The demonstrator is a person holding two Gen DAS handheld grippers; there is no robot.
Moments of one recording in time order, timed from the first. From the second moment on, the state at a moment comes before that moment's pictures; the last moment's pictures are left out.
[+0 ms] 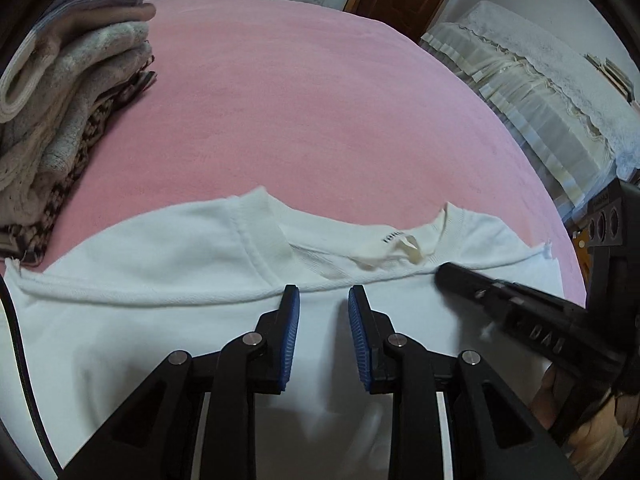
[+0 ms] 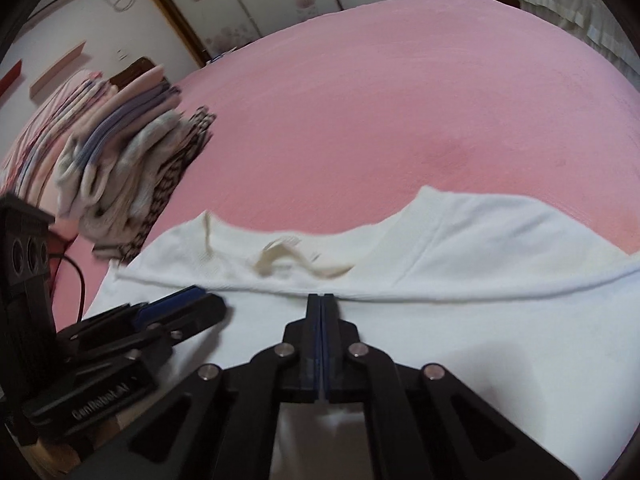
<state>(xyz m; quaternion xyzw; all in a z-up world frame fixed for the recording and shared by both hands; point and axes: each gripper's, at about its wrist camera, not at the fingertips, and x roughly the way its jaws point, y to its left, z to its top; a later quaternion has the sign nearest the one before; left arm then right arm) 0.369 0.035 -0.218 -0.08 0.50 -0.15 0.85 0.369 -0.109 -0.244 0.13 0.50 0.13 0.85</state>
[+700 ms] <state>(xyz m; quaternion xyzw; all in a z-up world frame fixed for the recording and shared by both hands) 0.383 0.166 -0.224 -0.10 0.47 -0.07 0.88 0.344 -0.277 -0.229 0.14 0.46 -0.02 0.88</state>
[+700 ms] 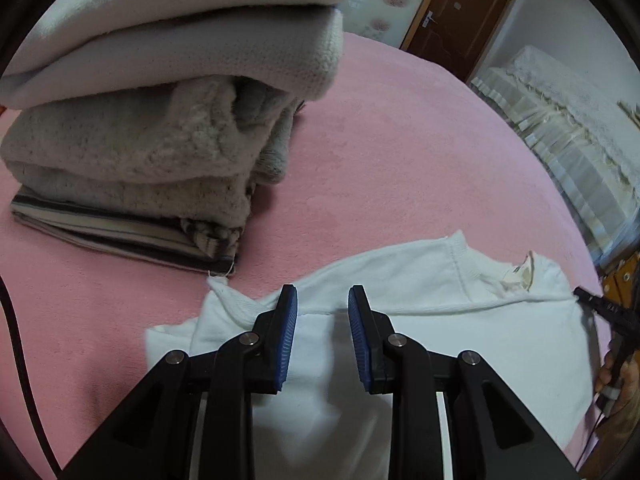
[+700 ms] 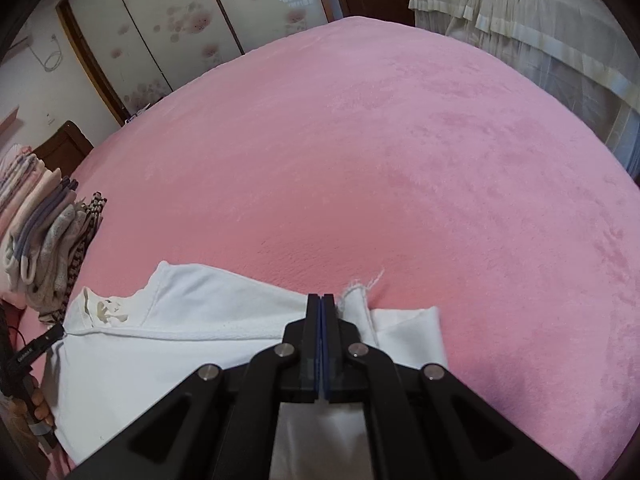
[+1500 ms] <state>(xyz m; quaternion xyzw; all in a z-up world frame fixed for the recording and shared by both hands) 0.232 0.197 -0.153 -0.03 0.47 -0.01 0.88 0.176 -0.269 -0.164 0.10 0.45 0.03 0.89</state>
